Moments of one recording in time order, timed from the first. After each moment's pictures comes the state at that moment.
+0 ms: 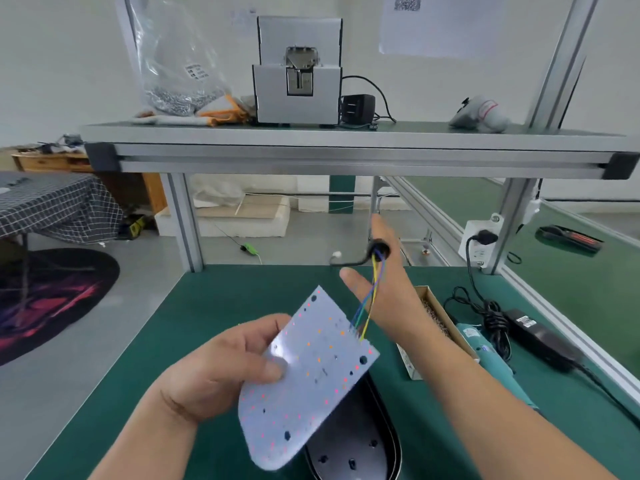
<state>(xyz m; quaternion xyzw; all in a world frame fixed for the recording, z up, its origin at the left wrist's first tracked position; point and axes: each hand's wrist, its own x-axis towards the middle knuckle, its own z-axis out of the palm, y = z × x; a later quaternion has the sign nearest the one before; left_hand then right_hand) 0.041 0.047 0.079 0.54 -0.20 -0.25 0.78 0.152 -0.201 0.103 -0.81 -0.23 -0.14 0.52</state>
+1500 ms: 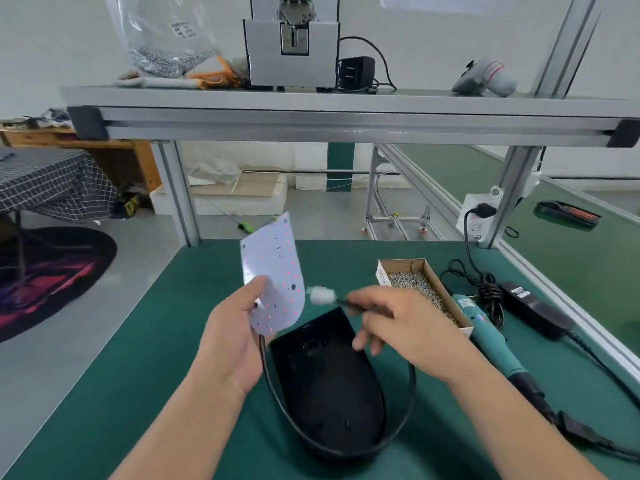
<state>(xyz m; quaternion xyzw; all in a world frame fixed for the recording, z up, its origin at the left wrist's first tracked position) 0.054 -0.002 0.060 0.43 0.15 0.06 0.89 0.086 -0.245 0.078 -0.84 -0.23 0.08 0.48</state>
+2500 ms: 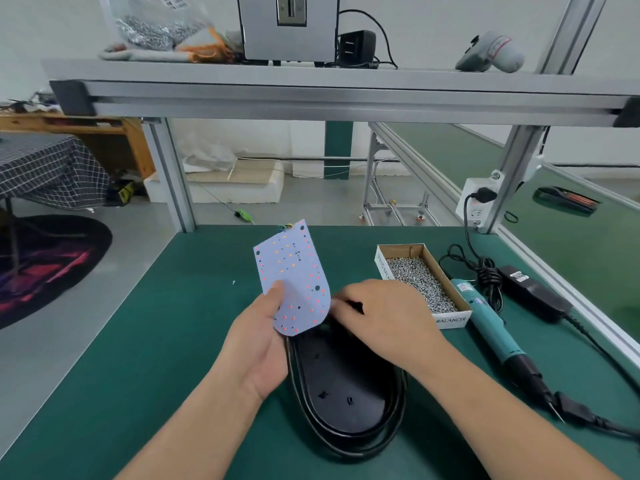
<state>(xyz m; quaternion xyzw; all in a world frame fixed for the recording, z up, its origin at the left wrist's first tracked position) 0.048 -0.026 0.034 0.40 0.16 -0.06 0.90 0.085 -0.214 0.063 -0.95 -0.22 -0.11 0.17</state>
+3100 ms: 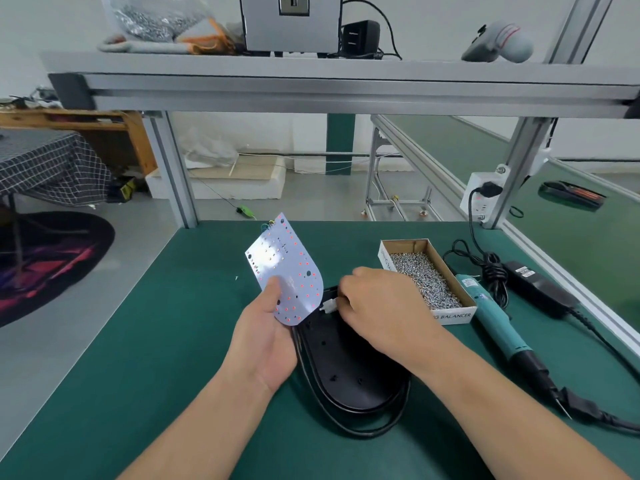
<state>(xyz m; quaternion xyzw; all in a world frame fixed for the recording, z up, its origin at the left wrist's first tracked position) 0.056 -0.027 0.018 0.29 0.09 -0.07 0.95 0.096 -0.202 0.064 -0.95 -0.29 -0.15 0.02</state>
